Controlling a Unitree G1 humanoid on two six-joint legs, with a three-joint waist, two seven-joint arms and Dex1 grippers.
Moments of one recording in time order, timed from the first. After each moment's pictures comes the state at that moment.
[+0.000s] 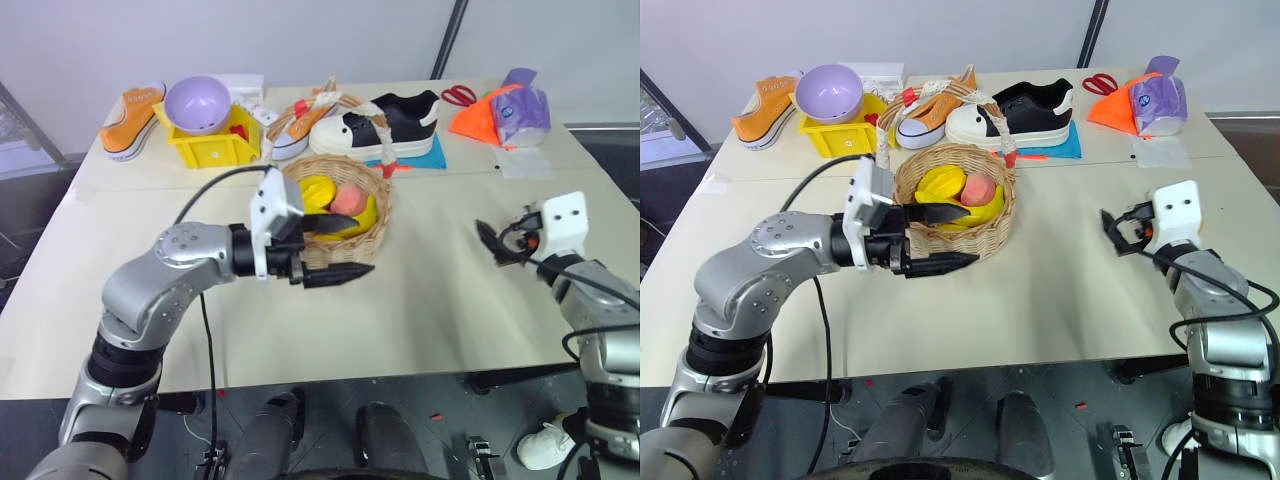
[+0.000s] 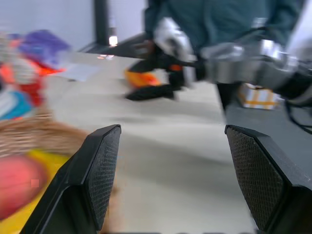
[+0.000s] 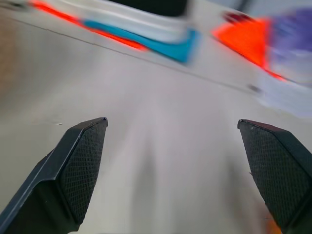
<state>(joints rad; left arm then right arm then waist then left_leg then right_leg) -0.55 0.50 -0.15 -0.49 -0.68 0.76 -0.86 -0.24 -0.65 -0.32 -0.06 0.24 0.52 0.28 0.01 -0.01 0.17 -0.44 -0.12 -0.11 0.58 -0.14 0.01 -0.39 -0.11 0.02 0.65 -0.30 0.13</state>
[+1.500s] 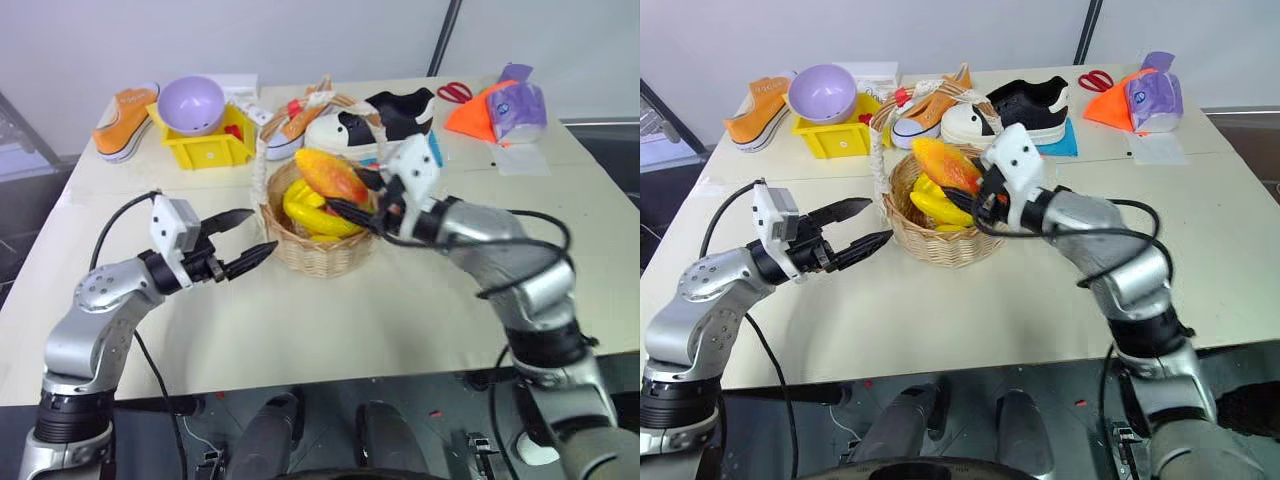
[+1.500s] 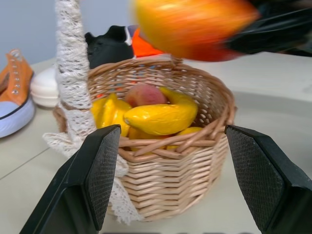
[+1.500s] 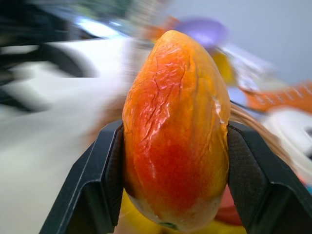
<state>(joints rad) -0.20 0.59 0.16 -0.37 -0.57 0.41 -0.82 -0.65 -0.49 0.17 -0.31 0.42 0.73 0.49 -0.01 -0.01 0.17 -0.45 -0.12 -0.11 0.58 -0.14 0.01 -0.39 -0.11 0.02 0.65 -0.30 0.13</state>
